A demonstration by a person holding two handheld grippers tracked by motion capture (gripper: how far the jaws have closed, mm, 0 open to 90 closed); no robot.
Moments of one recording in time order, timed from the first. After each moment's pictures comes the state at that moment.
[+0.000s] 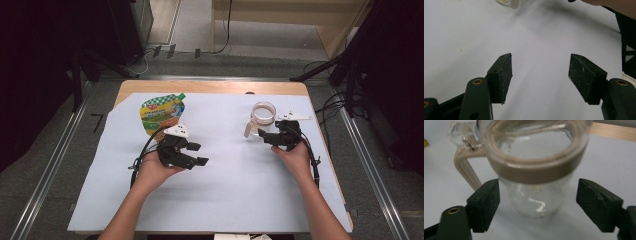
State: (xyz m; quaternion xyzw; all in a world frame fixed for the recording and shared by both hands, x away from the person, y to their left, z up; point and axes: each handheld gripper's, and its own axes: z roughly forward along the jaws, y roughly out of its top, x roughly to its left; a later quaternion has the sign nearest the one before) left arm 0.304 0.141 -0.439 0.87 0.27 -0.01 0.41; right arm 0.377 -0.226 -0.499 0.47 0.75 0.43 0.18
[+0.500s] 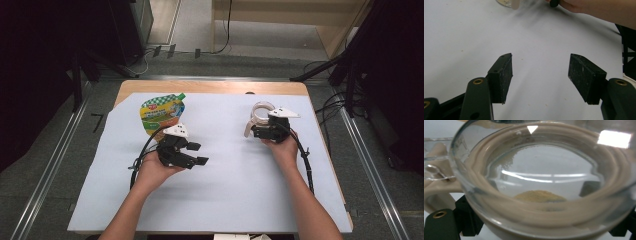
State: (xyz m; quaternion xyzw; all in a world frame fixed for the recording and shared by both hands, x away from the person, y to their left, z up) left arm 0.305 0.142 -0.441 0.87 0.27 -0.01 0.42; right arm 0.402 -0.203 -0.515 0.45 0.73 0.46 0.23
